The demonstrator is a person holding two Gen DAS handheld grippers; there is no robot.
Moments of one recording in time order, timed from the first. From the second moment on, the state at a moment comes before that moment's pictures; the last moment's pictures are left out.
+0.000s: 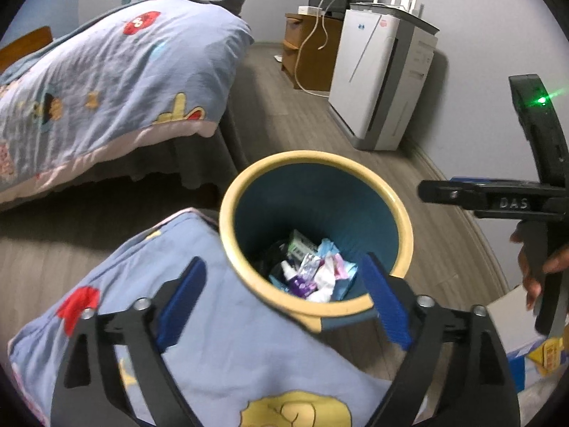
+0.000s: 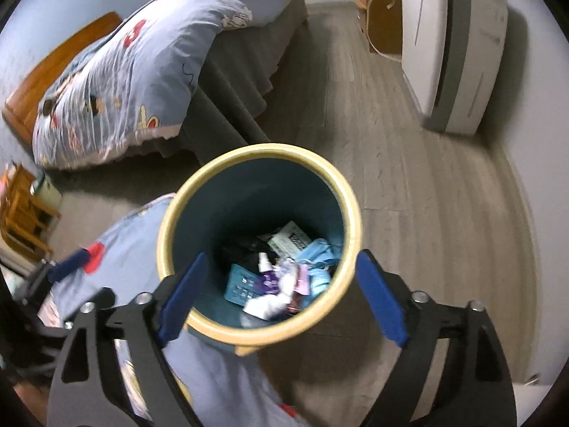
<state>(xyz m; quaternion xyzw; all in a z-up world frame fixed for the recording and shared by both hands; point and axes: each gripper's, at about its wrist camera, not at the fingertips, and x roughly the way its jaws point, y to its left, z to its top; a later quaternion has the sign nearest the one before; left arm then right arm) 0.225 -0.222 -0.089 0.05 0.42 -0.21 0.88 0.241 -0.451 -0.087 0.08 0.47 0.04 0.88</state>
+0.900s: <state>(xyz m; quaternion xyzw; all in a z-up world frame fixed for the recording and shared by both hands) 0.196 -0.226 -0.088 0.10 0.41 -0.17 0.89 0.216 -0.419 -0.083 -0.07 0.46 0.08 0.88</state>
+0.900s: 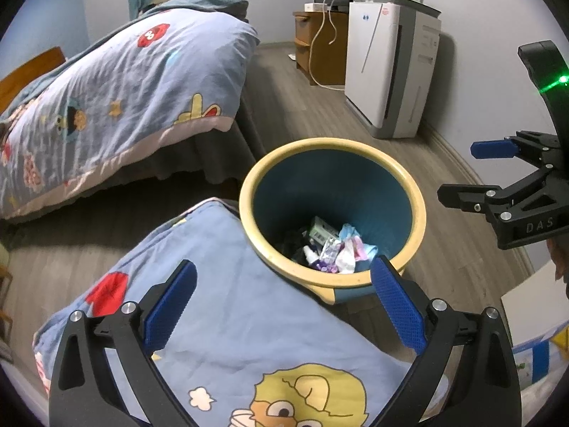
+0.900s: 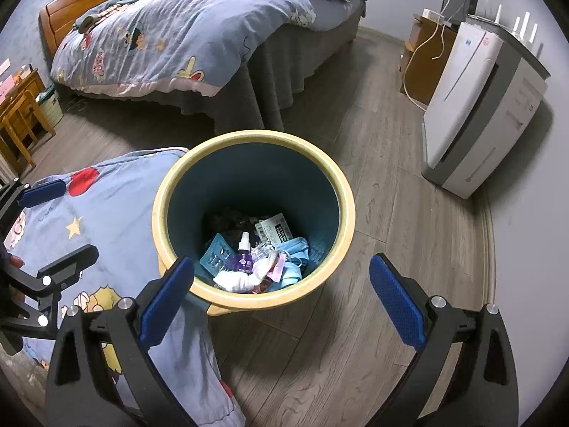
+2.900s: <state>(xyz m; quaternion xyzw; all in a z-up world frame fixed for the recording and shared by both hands) 0.196 -0.229 -0.087 0.10 0.41 -0.17 0.89 0.219 -0.422 -0.089 -0.07 0.47 0.07 0.88</state>
